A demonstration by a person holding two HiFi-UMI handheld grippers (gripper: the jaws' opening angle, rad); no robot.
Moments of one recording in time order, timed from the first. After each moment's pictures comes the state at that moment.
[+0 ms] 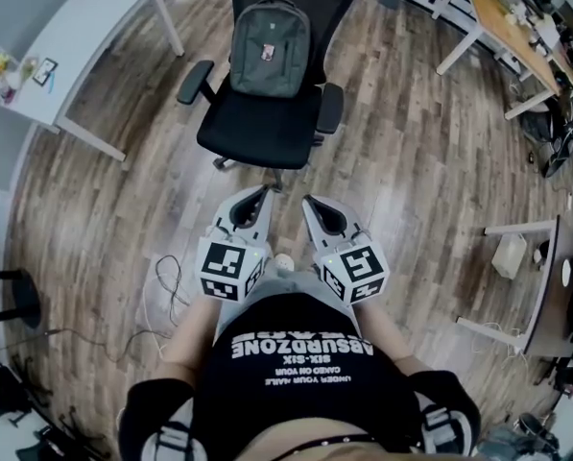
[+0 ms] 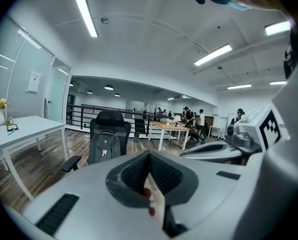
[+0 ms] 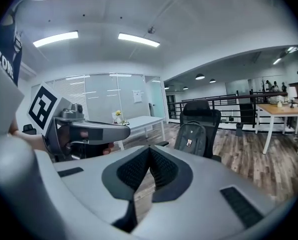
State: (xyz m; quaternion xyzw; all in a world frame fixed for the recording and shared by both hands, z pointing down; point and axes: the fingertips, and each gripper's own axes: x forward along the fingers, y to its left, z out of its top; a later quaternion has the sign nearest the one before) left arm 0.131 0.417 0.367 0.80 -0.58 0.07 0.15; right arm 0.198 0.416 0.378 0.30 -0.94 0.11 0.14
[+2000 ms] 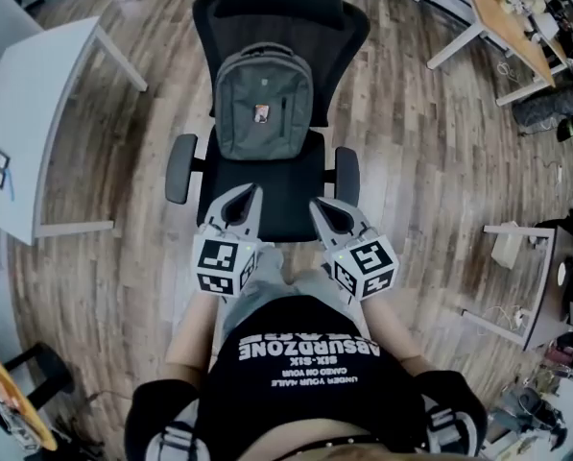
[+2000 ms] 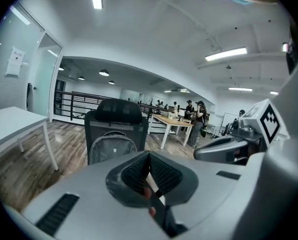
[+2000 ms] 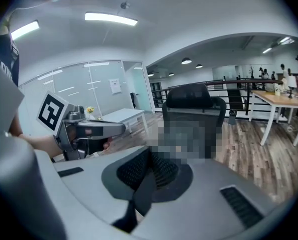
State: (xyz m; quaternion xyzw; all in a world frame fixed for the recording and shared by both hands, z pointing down) left arm -0.054 0.051 0.431 0.82 -0.53 0.10 0.20; right arm 0.050 0.065 0.430 0.35 -0.90 0.18 0.20
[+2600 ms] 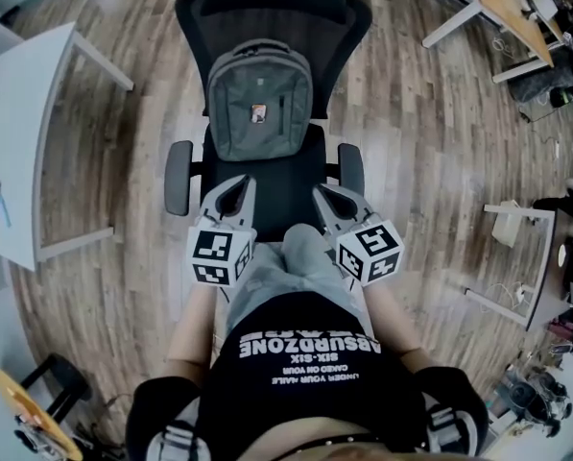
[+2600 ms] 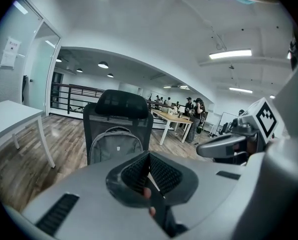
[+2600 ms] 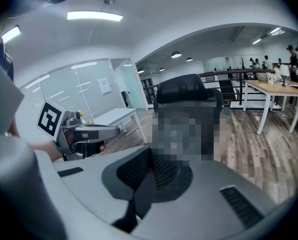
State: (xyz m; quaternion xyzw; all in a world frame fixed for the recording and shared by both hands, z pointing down) left arm -0.084 -0.013 0.465 0.82 -0.50 0.11 0.23; right arm 0.038 -0.001 0.458 0.38 -0.87 0.23 0.20
